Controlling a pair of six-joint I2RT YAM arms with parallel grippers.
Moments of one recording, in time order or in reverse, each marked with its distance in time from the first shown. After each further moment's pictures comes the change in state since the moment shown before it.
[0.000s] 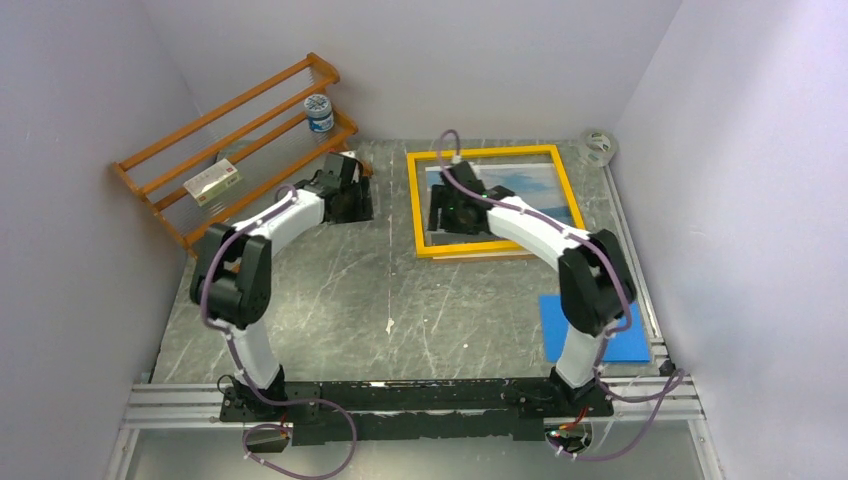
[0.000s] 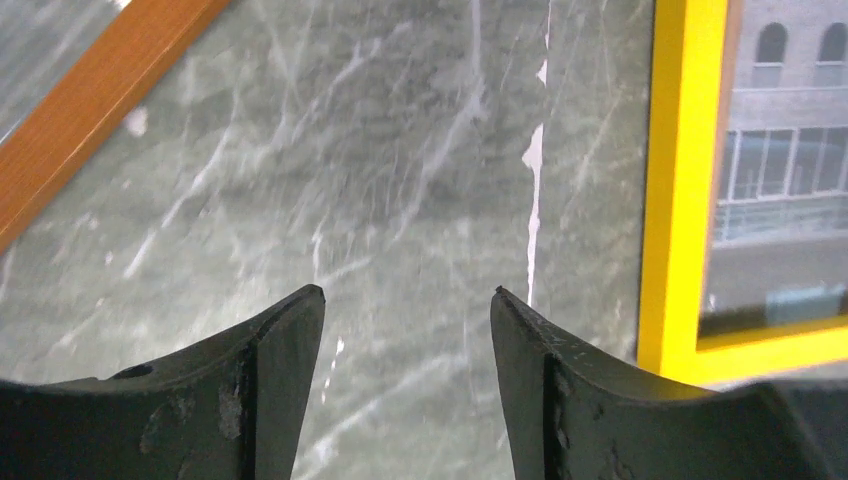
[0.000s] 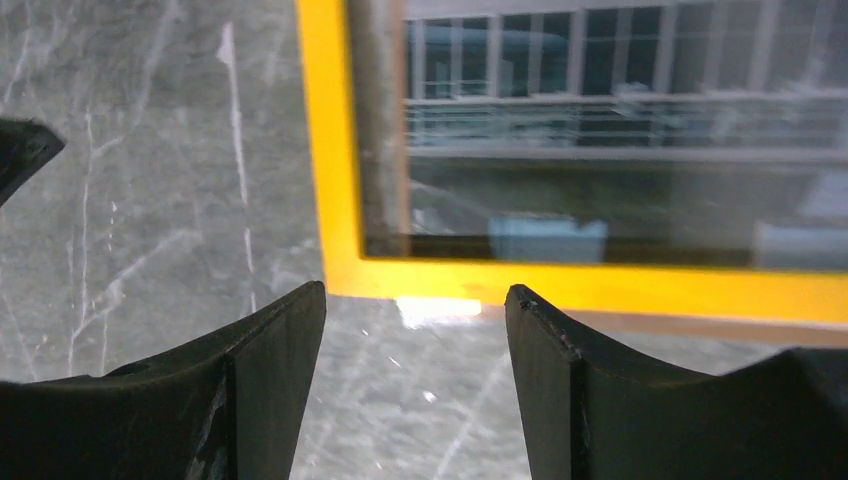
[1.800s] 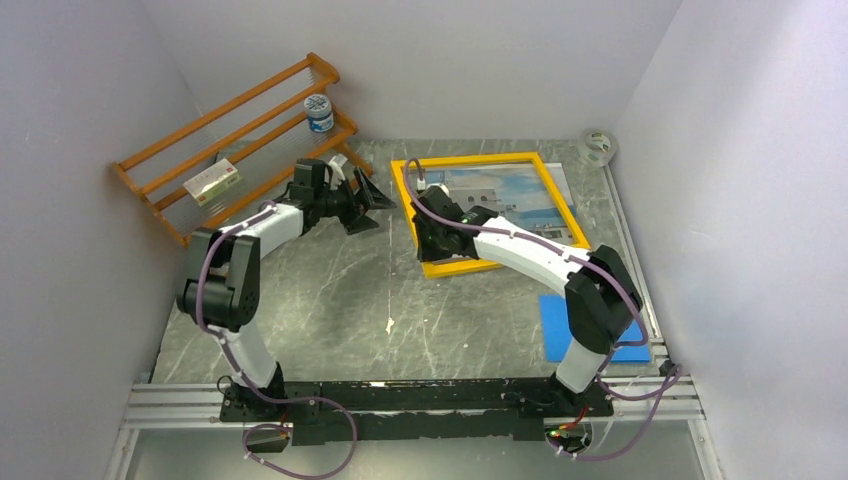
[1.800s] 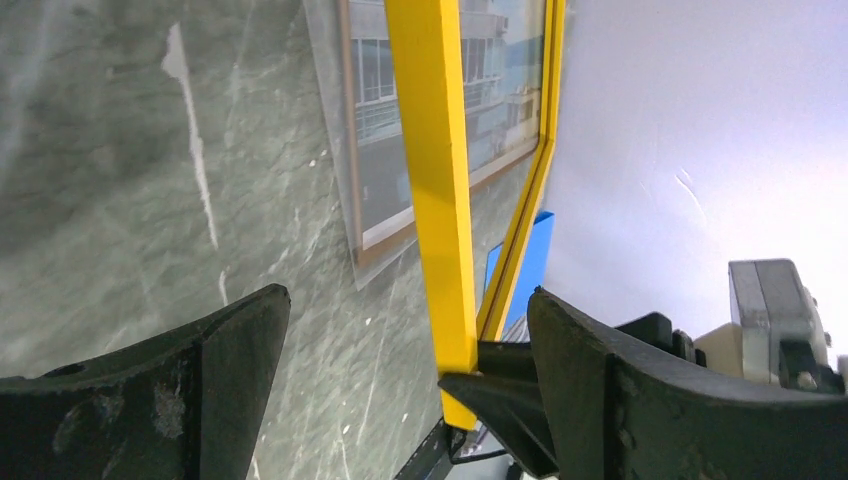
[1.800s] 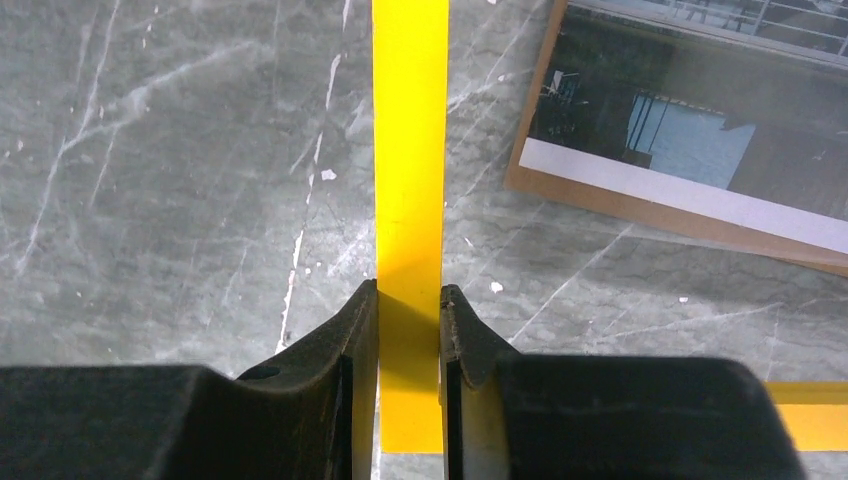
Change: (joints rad) left arm 0.135 -0.135 -0.246 0.371 0.752 -0.450; right arm 0.259 -0.025 0.013 -0.084 0.039 -0.056
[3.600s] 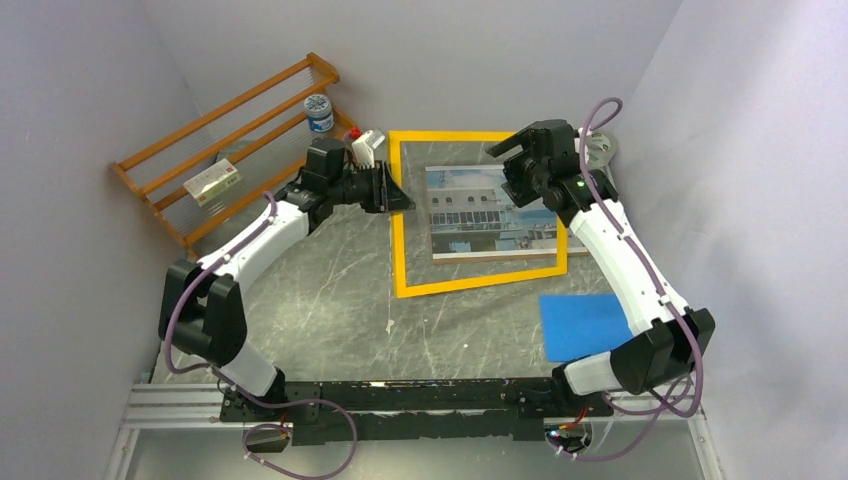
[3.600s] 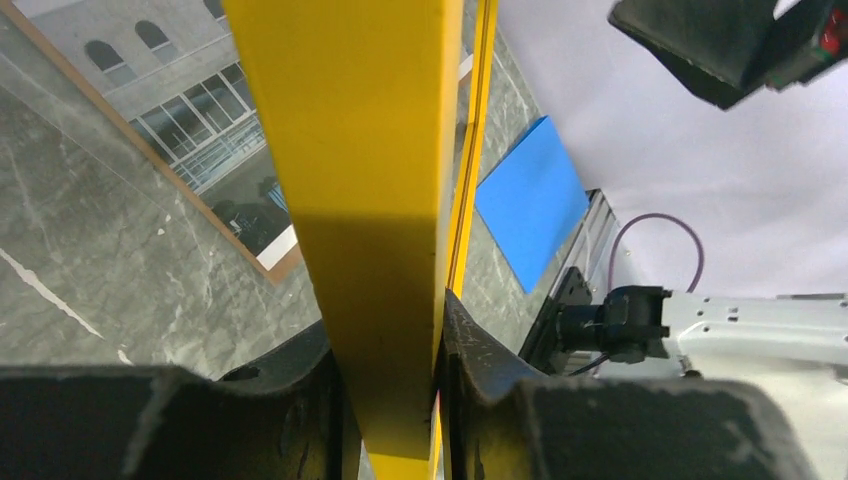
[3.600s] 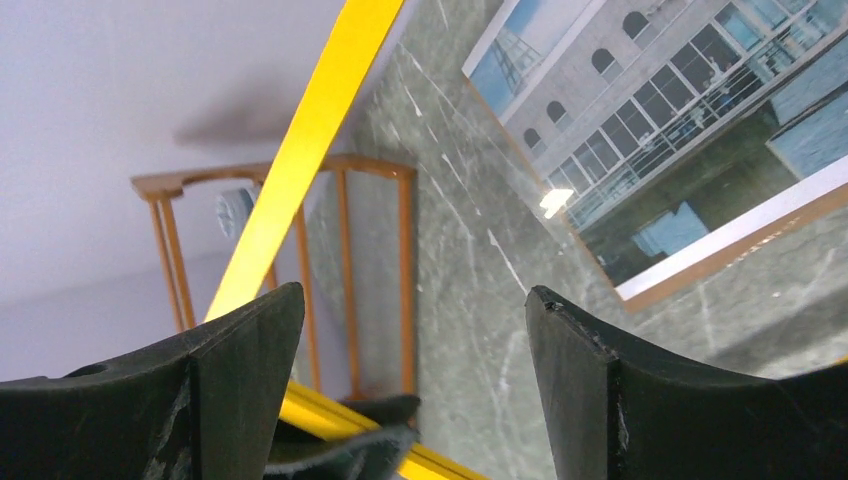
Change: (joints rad) left arm -0.177 -0.149 0.154 -0.111 0.034 0.334; right arm -0.445 -0.331 0.146 -0.113 0.019 0.726
